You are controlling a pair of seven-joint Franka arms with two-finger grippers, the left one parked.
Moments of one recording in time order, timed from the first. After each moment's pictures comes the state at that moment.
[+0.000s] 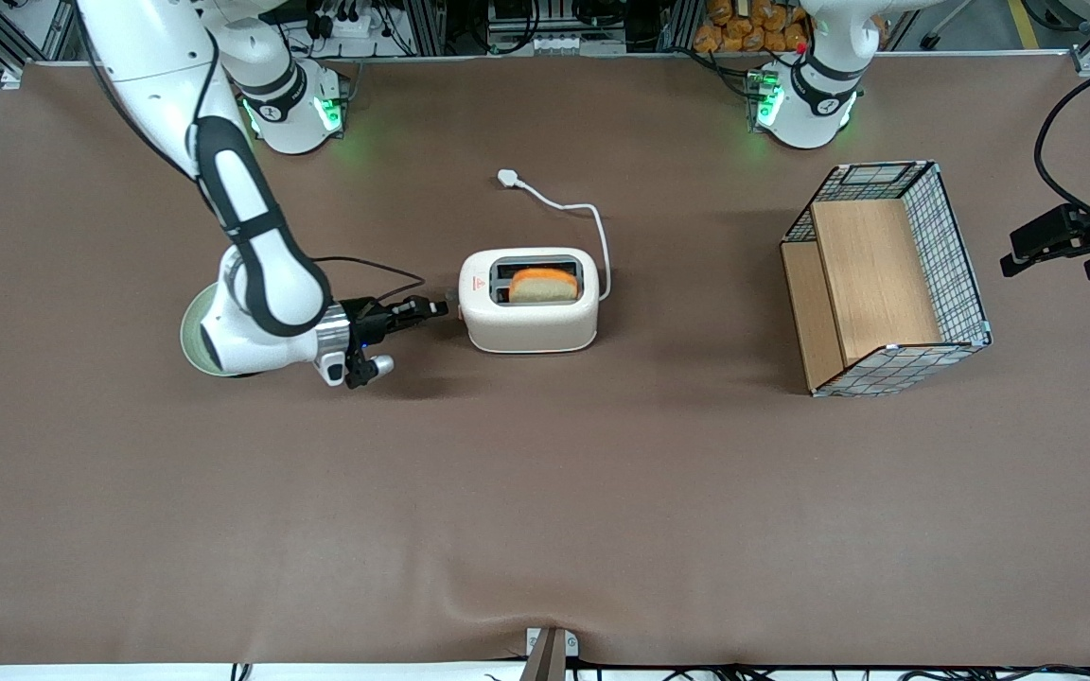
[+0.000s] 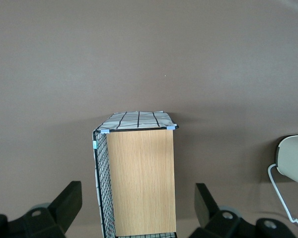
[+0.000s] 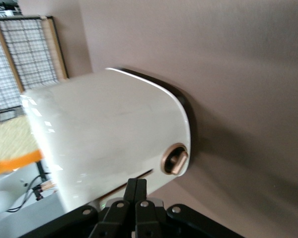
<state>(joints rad) 0.35 0.51 -0.10 -1.94 1.09 1.85 -0.59</state>
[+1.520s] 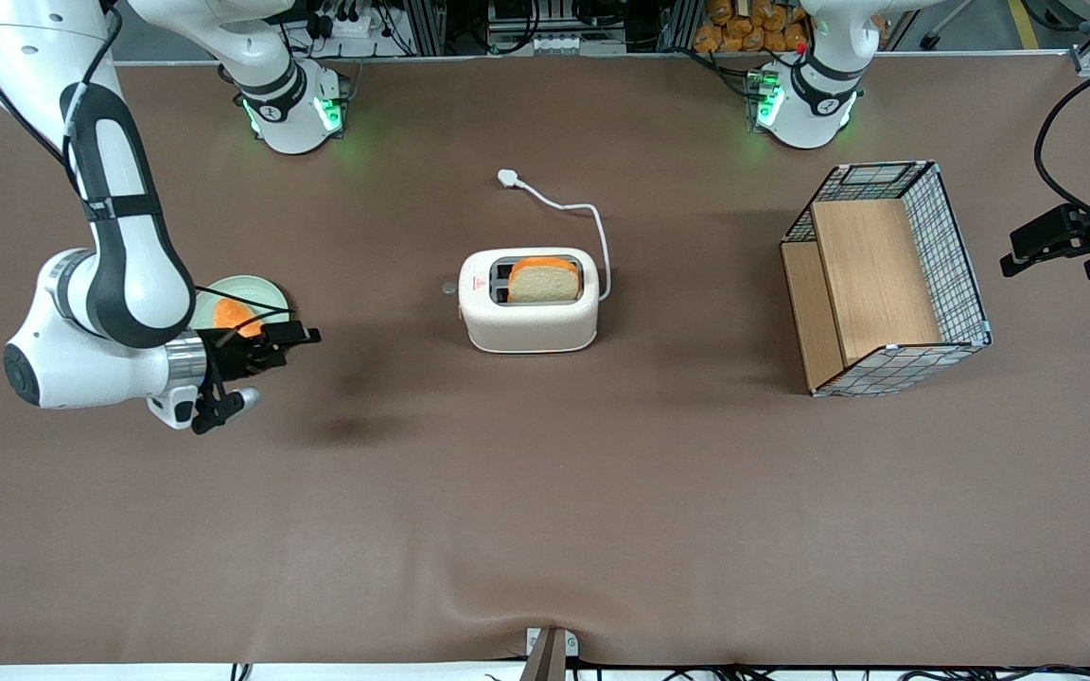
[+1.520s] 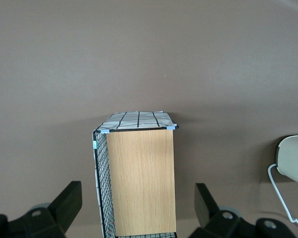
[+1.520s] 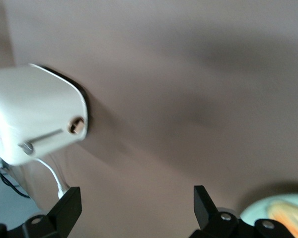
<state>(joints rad) 0.15 0.45 -0.15 -1.73 0.53 1.70 -0.52</state>
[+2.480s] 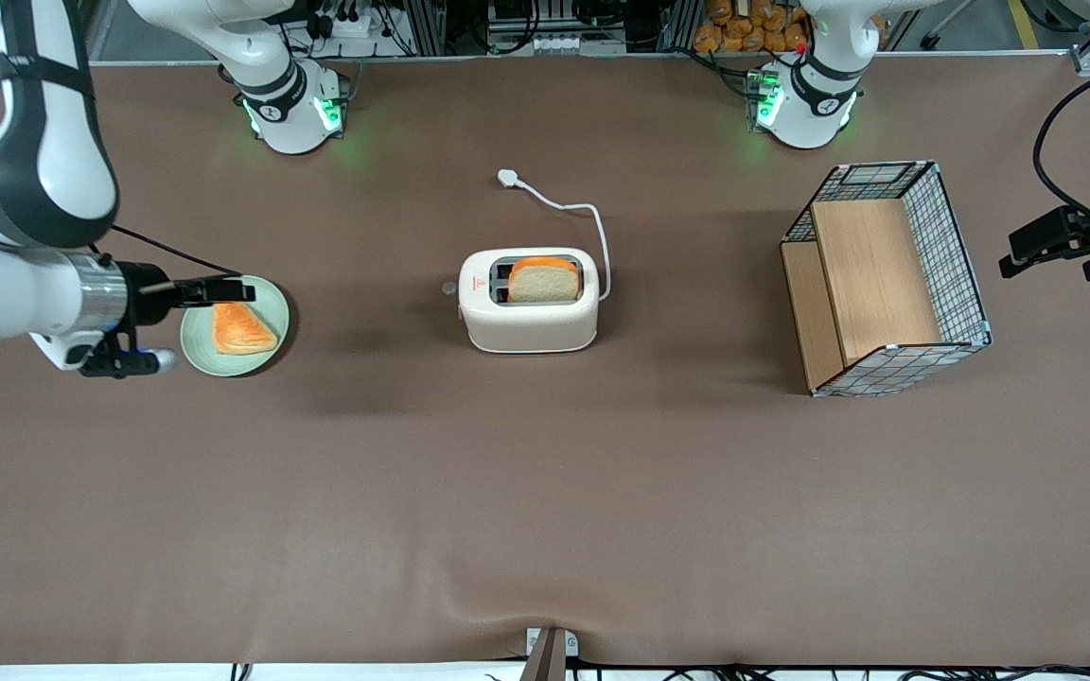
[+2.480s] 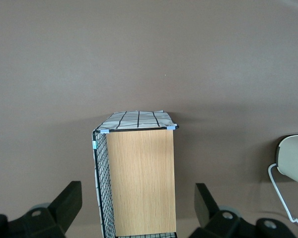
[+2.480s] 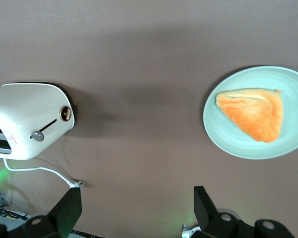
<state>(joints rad) 0.15 0.21 -0.17 -1.70 0.32 1.51 -0.05</state>
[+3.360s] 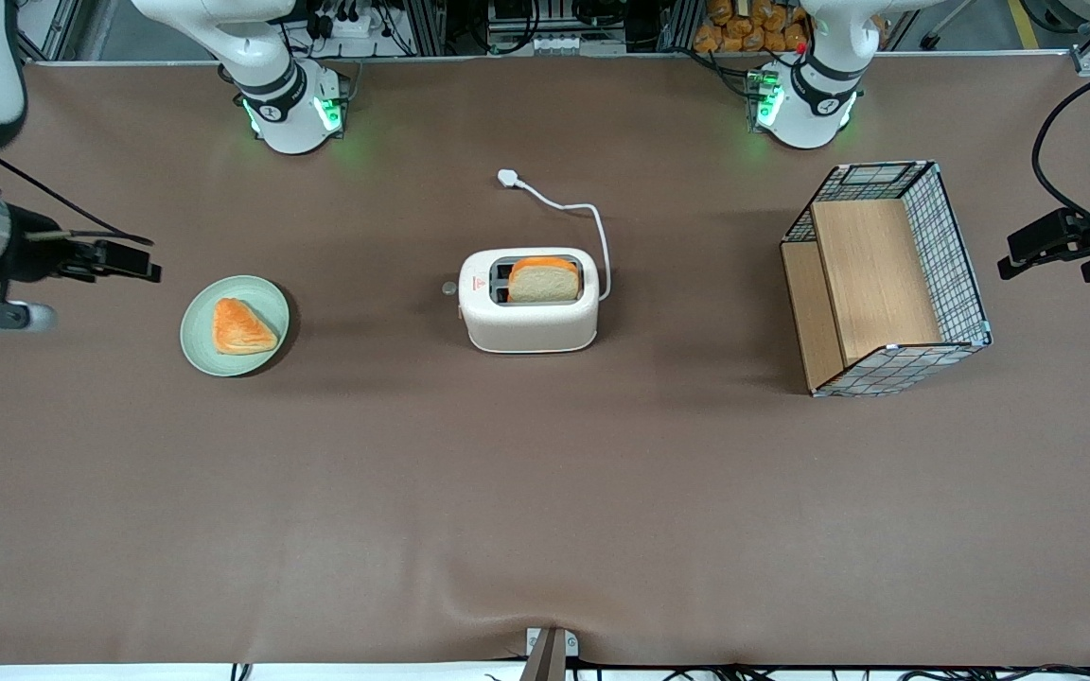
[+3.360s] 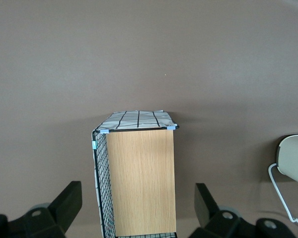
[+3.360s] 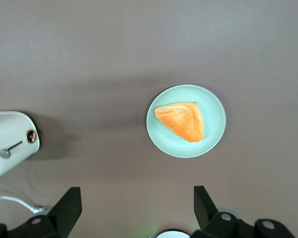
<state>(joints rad) 0.04 0.05 -0.10 -1.68 0.12 1.54 0.02</state>
